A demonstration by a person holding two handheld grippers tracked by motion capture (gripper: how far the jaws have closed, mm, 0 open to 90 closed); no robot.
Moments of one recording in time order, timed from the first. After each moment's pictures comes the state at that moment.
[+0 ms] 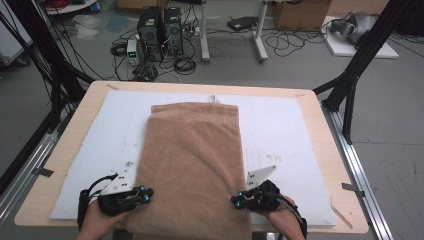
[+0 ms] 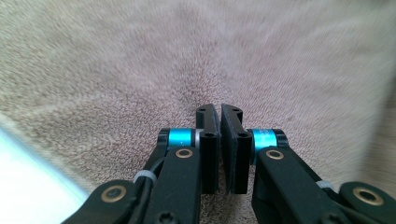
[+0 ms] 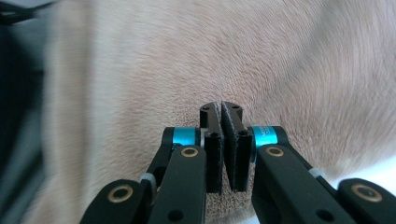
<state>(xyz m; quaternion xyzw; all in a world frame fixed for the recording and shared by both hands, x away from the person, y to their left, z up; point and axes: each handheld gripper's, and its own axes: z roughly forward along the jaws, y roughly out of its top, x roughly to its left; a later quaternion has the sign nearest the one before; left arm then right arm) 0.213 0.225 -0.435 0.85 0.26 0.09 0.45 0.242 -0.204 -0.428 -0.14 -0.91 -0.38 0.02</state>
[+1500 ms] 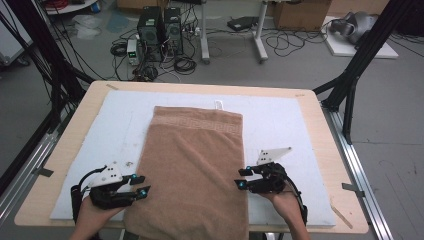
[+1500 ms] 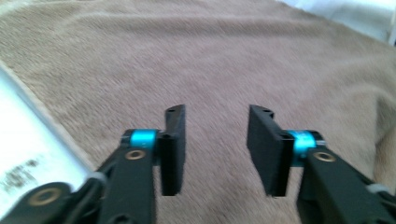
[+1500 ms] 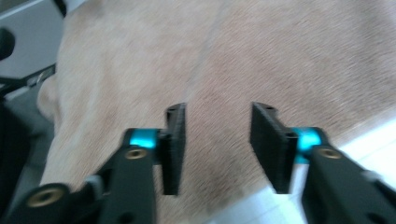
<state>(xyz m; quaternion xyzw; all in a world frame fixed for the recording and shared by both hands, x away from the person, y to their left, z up) 0.240 0.231 -0.417 0.82 0.30 0.11 0.48 0.293 -0.226 -0.417 -0.25 -0.86 -0.45 -0.01</state>
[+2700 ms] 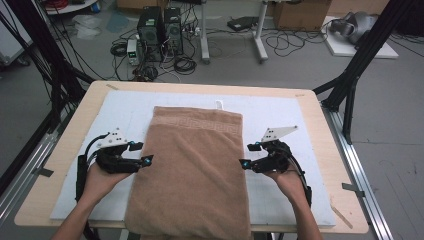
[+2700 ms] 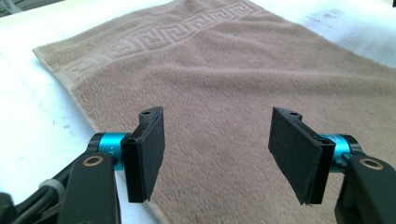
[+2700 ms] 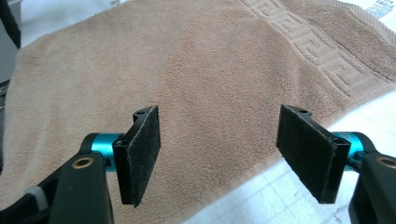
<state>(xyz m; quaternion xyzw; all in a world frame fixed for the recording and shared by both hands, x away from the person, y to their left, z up) 0.312 0.228 -0.387 0.81 0.33 0.15 0.46 0.335 -0.237 -0.387 -0.27 -0.85 -0.44 -0.06</state>
